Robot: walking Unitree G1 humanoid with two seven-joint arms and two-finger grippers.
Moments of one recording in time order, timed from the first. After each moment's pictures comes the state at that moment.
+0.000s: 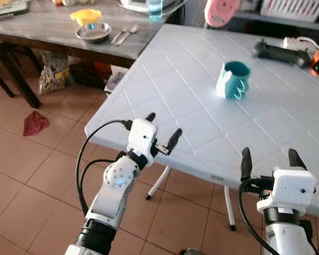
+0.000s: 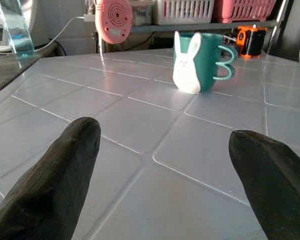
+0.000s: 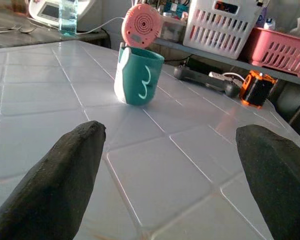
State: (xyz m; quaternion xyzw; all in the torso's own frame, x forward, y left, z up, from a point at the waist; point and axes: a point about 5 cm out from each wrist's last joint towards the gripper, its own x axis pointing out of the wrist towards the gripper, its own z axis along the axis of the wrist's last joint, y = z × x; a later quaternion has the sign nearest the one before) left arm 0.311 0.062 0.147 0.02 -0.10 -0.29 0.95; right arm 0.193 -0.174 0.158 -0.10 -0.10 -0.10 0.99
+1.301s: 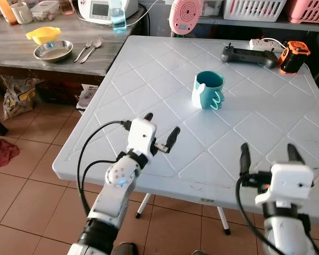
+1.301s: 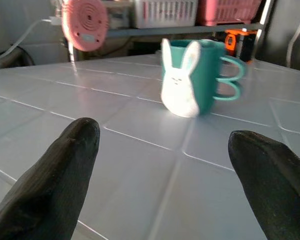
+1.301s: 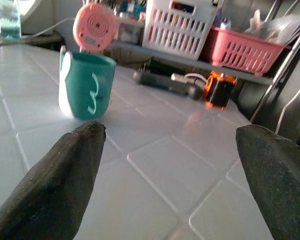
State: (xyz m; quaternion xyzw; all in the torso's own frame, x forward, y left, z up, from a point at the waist) left arm 0.317 0.062 0.146 0.01 -0.10 -0.26 0.96; right arm 0.204 -0.175 0.165 -0.11 -0.12 -0.10 0.98
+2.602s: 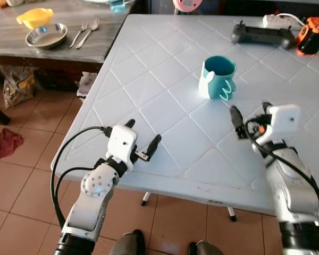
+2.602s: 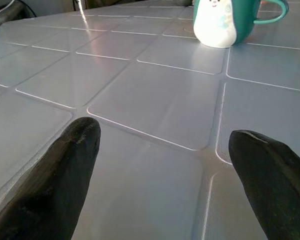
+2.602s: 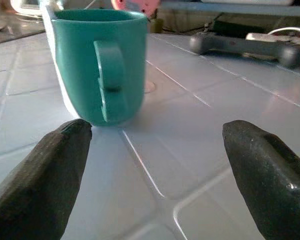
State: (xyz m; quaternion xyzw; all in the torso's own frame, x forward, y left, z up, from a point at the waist) left arm 0.296 0.108 0.140 0.06 -0.07 -0.26 0.96; right arm 0.325 -0.207 0.181 -0.03 -0.10 0.06 0.99
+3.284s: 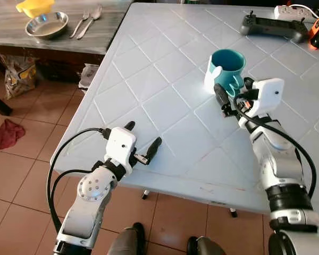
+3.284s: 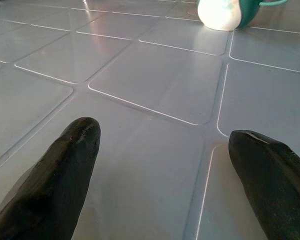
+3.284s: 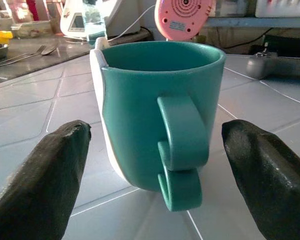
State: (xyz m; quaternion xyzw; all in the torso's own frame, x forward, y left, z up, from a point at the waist) left arm 0.287 0.109 0.144 0.06 -0.06 -0.26 0.96; right arm 0.366 -0.185 0.209 -0.01 -0.14 0.14 0.98
